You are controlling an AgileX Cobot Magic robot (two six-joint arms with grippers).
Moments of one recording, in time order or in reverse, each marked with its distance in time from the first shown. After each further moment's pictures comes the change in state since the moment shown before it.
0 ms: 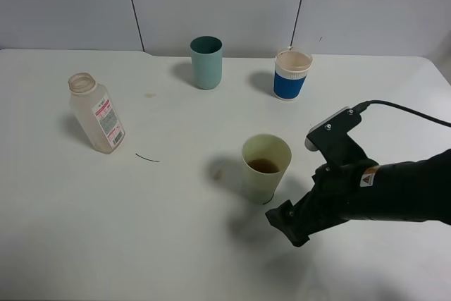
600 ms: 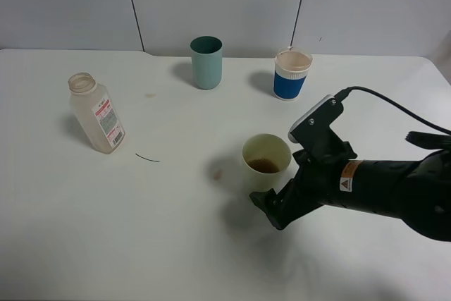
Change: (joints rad) left arm 0.000 0.000 0.000 0.000 0.000 0.000; right arm 0.000 0.127 0.000 -0.436 -0.313 0.299
